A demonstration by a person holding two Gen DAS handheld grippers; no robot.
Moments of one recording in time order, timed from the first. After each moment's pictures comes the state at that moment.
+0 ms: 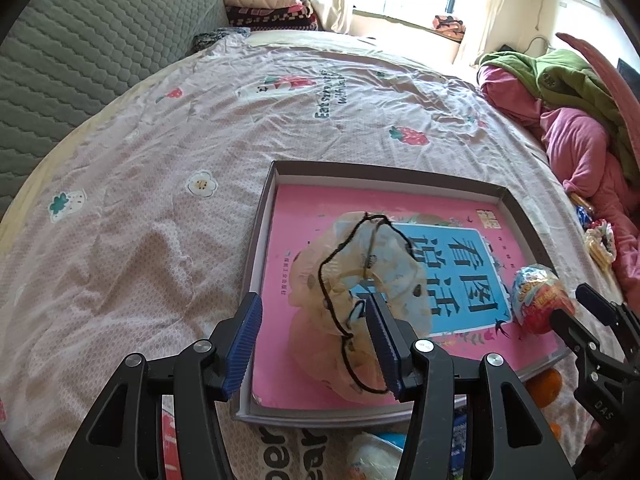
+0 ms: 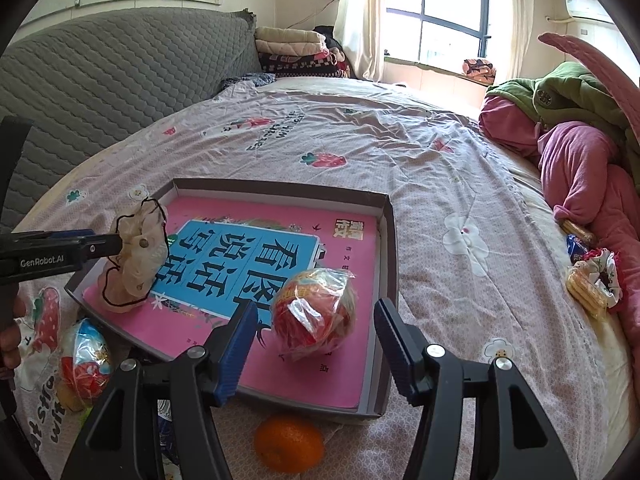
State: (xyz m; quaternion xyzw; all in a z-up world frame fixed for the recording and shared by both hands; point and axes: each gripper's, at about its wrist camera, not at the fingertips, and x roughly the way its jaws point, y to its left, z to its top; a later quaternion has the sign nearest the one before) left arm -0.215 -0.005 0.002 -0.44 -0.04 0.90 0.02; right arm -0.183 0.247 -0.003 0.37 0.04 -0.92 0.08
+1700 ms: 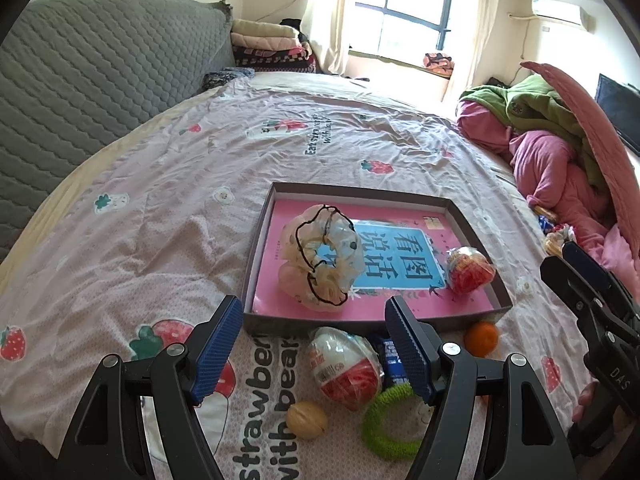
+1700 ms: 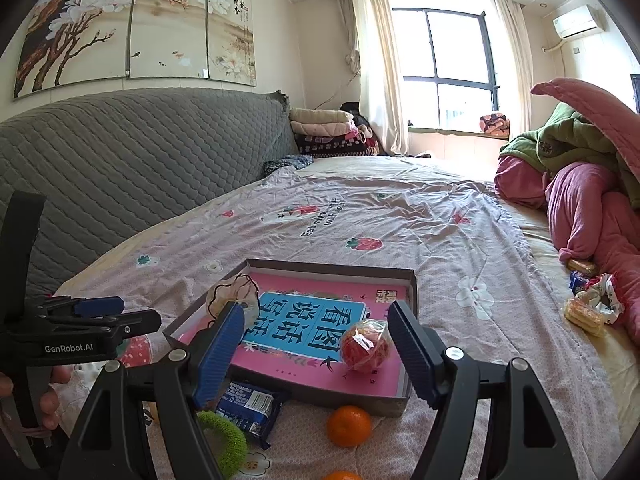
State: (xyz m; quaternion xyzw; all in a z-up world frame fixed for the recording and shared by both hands) left arm -0.097 0.004 0.056 -0.37 -0.05 0.93 0.02; right arm -0.091 0.247 0.063 0.23 -0.01 -0.96 0.15
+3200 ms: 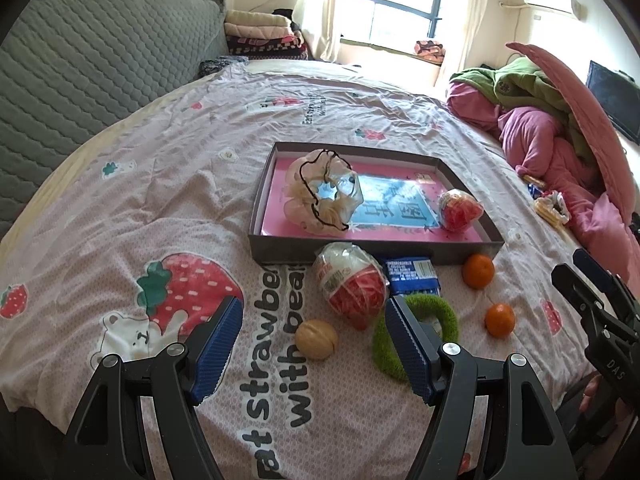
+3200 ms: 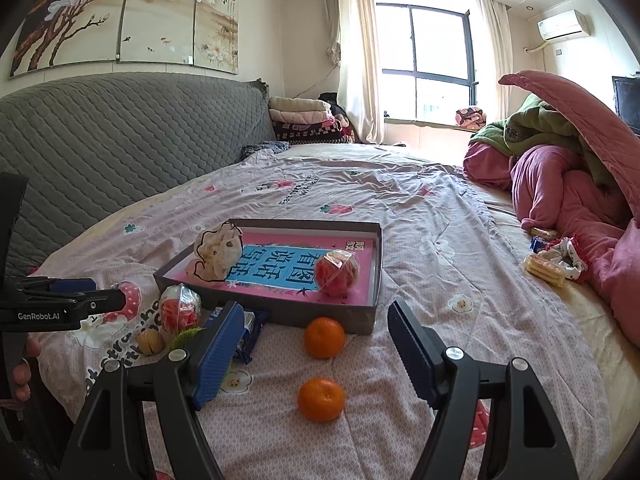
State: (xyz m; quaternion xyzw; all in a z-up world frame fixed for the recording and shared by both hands) left arm -0.039 -0.006 0.027 -0.39 -0.04 0.92 0.04; right arm -0.023 0.264 0.032 0.25 0.01 -0.96 0.10
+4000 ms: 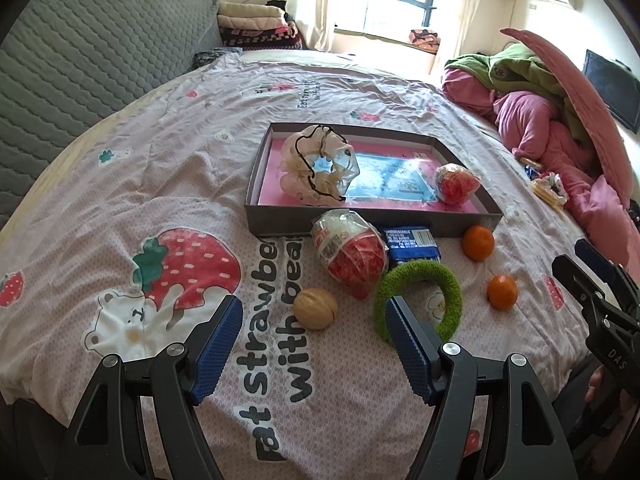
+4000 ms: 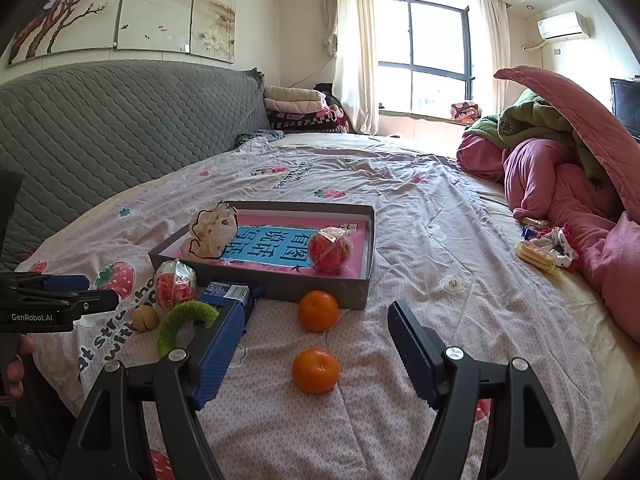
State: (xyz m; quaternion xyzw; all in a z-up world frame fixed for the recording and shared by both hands) left arm -0.025 -0.003 0.011 -0.41 -0.03 0.91 0.05; right arm -0.010 0.263 0.020 0.26 0.02 -0.96 0.09
